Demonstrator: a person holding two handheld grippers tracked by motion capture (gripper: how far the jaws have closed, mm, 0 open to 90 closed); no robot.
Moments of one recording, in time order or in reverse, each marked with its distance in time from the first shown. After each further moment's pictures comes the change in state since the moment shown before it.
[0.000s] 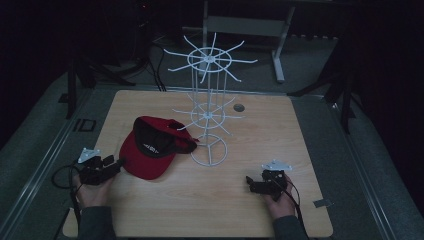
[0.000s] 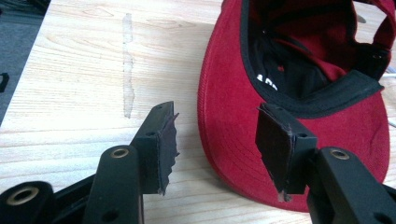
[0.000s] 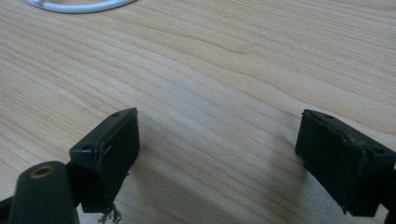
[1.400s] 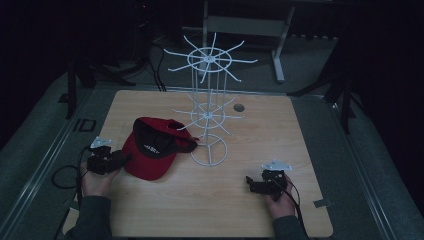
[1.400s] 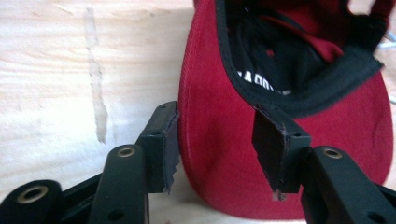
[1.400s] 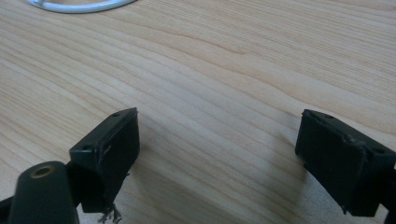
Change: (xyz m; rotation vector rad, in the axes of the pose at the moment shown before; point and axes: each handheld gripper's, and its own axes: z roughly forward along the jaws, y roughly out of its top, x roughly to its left) left arm -0.011 0.025 0.018 0.159 -0.058 0.107; right arm 0.000 0.000 0.000 0.000 0.000 0.002
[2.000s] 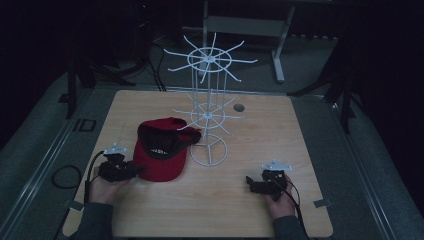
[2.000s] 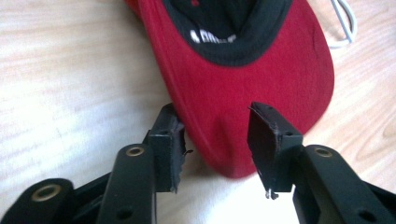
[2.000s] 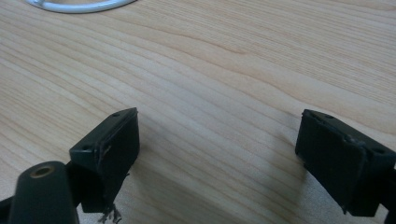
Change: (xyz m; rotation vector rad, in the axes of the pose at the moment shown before) left arm -0.027 0.000 0.011 0.109 -0.177 0.100; right arm 0.000 0.000 0.000 0.000 0.000 -0.001
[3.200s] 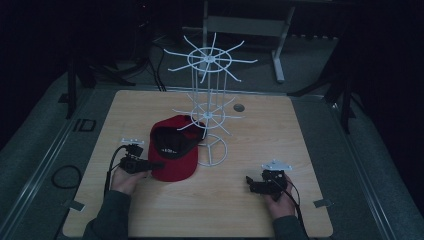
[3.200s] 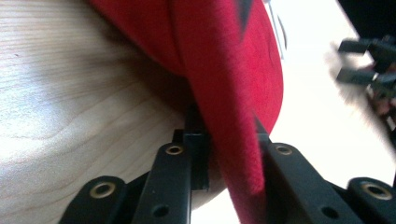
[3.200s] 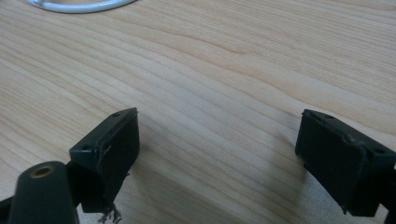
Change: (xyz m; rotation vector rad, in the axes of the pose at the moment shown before) left arm -0.012 0.019 0.045 0.042 -0.283 -0.158; right arm 0.000 0.000 0.000 0.000 0.000 0.000
